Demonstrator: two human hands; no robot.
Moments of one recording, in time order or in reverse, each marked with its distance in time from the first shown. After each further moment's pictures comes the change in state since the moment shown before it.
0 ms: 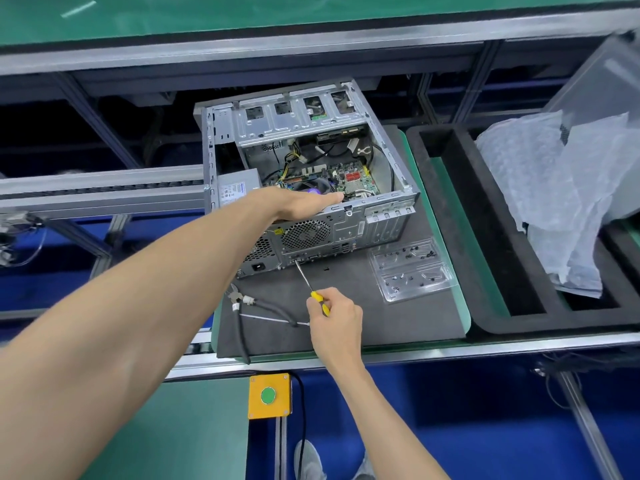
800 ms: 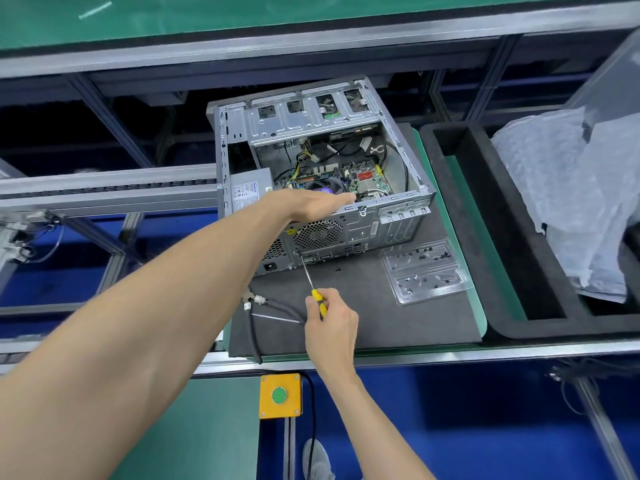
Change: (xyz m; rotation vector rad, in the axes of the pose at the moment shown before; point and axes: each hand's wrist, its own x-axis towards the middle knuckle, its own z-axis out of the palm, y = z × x) left_hand -0.003 0.000 0.003 0.007 0.079 0.049; right_hand -0.007 -0.007 0.029 -0.005 0.073 -0.002
